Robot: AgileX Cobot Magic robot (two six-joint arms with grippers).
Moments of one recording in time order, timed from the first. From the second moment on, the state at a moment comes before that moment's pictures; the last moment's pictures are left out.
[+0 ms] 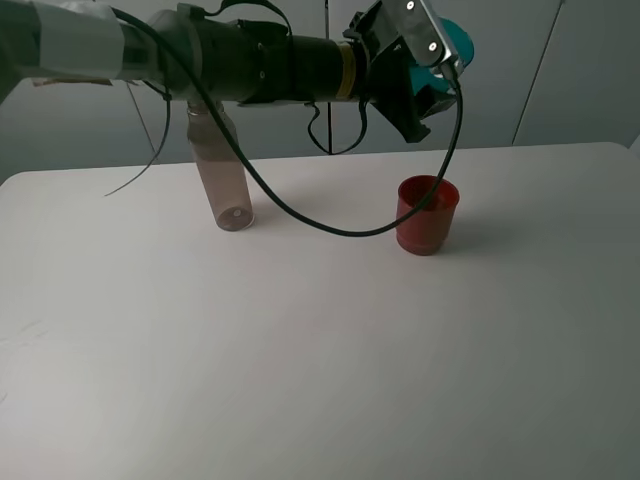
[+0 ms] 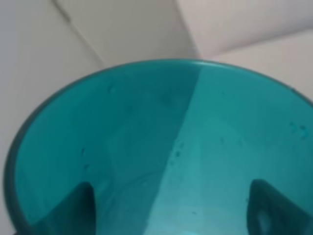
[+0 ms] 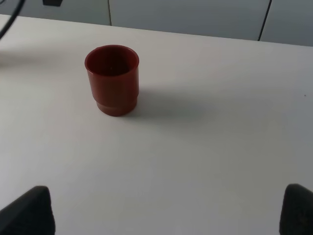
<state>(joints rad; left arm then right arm) -0.65 2.24 -1.77 1.30 -0.45 -0.72 0.01 0.00 -0.50 0.14 1.10 -0.17</state>
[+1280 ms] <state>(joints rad) -0.42 2.10 -1.23 1.17 -0.86 -0.63 0.01 0.00 -0.50 0.14 1.10 -0.17</state>
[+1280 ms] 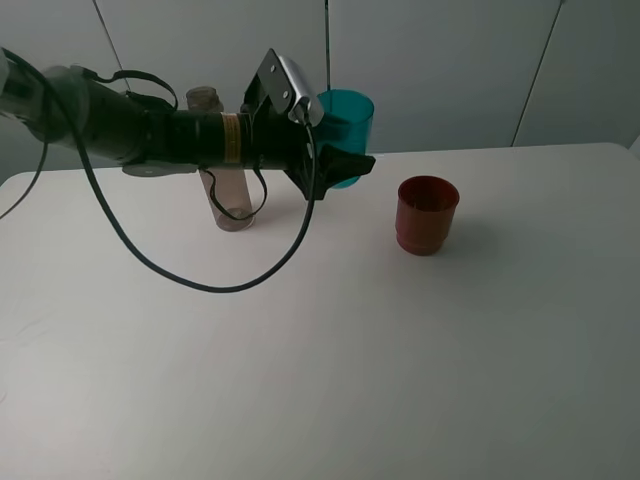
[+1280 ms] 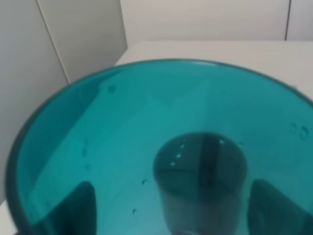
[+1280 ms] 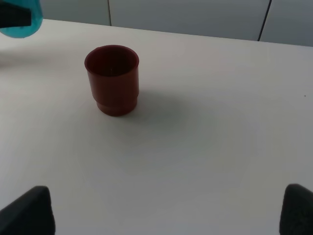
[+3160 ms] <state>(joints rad) -0.37 2.50 -1.27 1.16 -1.18 -0.34 0.01 0.00 -0.50 0.14 1.10 -0.17</state>
